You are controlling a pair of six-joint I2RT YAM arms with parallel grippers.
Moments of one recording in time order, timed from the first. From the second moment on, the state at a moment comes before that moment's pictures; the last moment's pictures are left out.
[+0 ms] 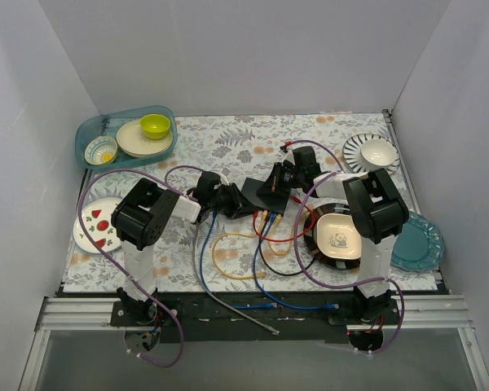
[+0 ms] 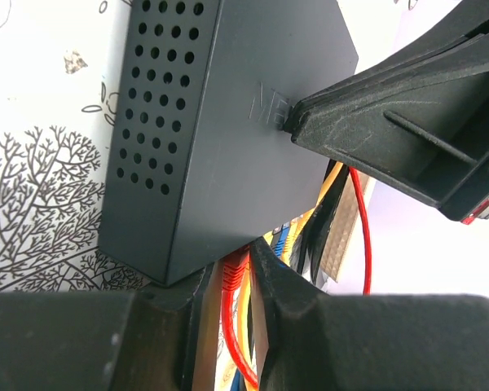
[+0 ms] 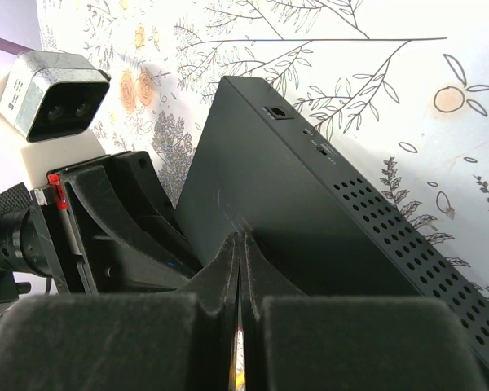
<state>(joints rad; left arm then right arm) -0.51 1.99 0.84 0.55 0.56 -1.07 0.42 1.99 1.09 0.17 -0.61 0.66</state>
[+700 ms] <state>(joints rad) -0.48 1.75 0.62 0.37 0.59 -1.03 0.42 1.99 1.08 0.18 -0.62 0.67</state>
